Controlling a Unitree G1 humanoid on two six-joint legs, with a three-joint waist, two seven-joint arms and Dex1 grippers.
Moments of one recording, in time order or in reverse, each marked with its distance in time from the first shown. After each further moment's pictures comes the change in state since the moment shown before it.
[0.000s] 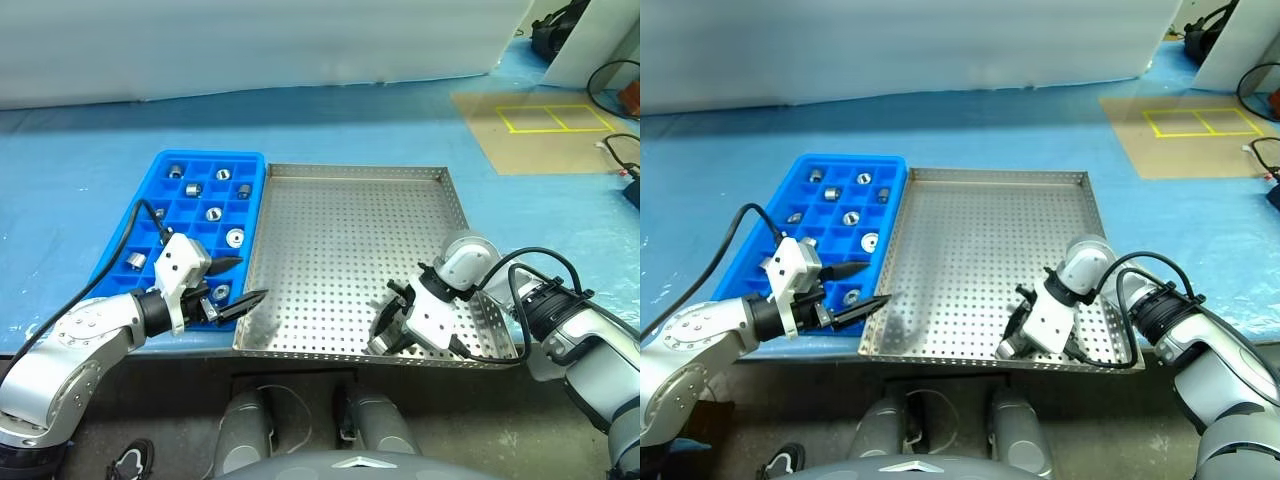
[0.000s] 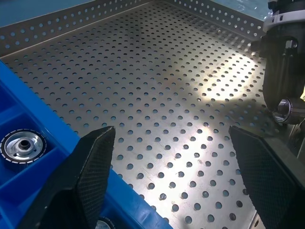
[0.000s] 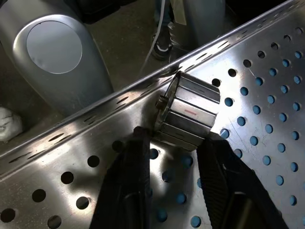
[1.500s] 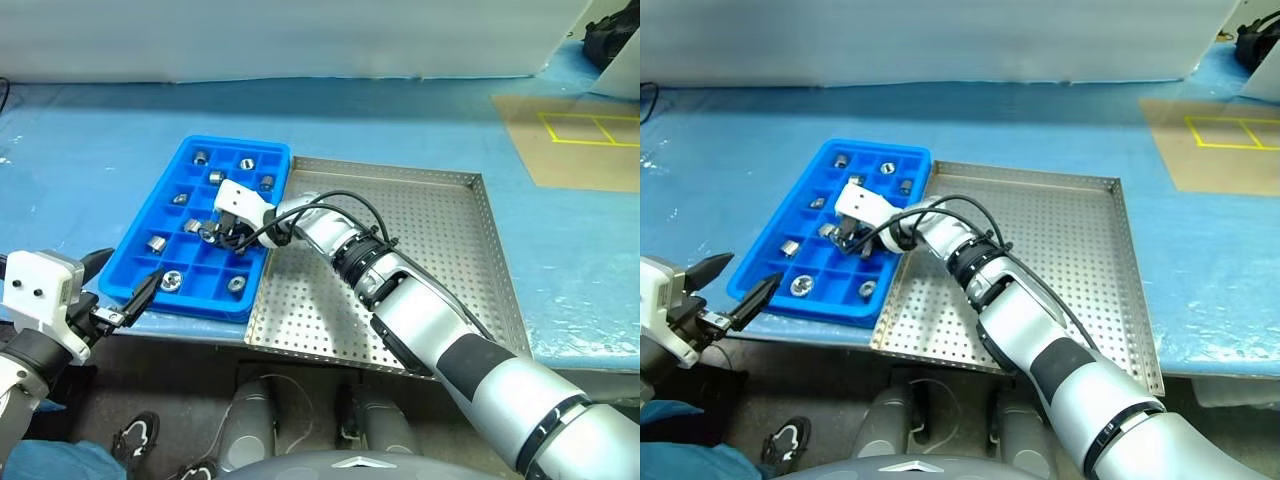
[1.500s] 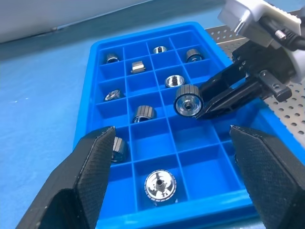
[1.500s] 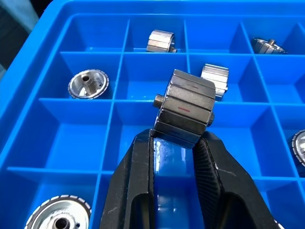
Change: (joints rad) left arm 0.377 -0.153 0.568 -0.285 -0.071 0.041 0.285; right arm -0.490 0.947 -0.305 0.661 -0.065 0.951 -0.685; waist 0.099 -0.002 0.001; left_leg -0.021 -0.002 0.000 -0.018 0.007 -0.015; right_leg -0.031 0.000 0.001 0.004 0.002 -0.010
